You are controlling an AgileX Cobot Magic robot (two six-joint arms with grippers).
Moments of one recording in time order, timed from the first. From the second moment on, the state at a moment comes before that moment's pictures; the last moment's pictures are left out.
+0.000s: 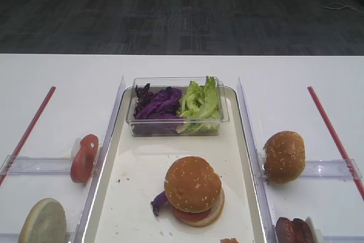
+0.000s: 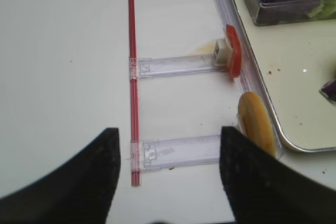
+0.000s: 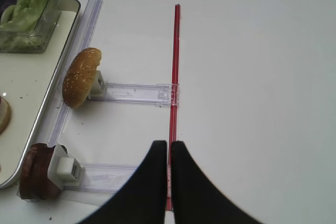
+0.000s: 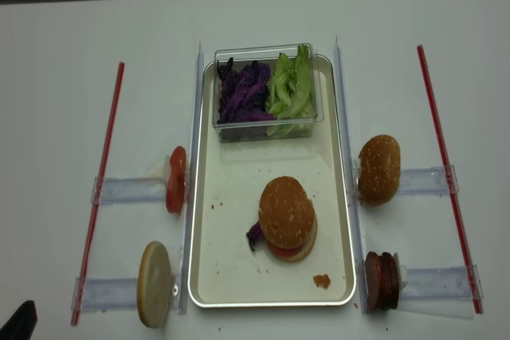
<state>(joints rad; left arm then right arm) -0.10 -0.02 -0.48 0.04 1.18 -0.06 0.05 -0.02 -0.47 -0.01 1.13 -0.01</state>
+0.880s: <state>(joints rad) -0.10 -0.02 -0.48 0.04 1.18 -0.06 0.05 -0.02 -0.47 -0.01 1.13 -0.01</state>
